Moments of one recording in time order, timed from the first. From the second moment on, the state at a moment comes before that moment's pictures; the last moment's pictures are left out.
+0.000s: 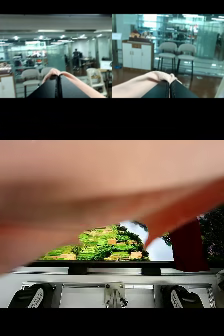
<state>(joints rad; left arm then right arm) 0.15 -0.57 1.93 1.09 -0.87 -1.35 -0.19 -0.66 1.87 1.99 -0.99 -1.78</state>
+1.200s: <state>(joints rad) 0.15 -1.21 1.16 1.02 -0.65 -1.40 -0.07 -1.43 1.27 2.12 -0.53 -1.67</state>
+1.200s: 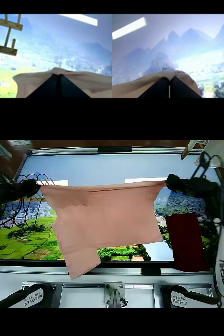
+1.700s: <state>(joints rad) 0.04 -1.53 1.19 0.96 -0.27 -1.33 0.00 -1.65 1.27 2.11 -0.19 -1.73</state>
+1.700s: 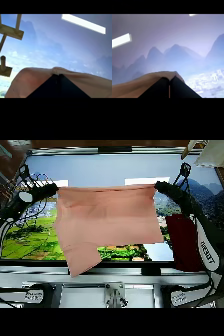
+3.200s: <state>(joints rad) 0.14 -1.55 1.20 1.03 -0.93 -1.33 -0.09 -1.65 1.27 2.02 -0.65 -1.66</state>
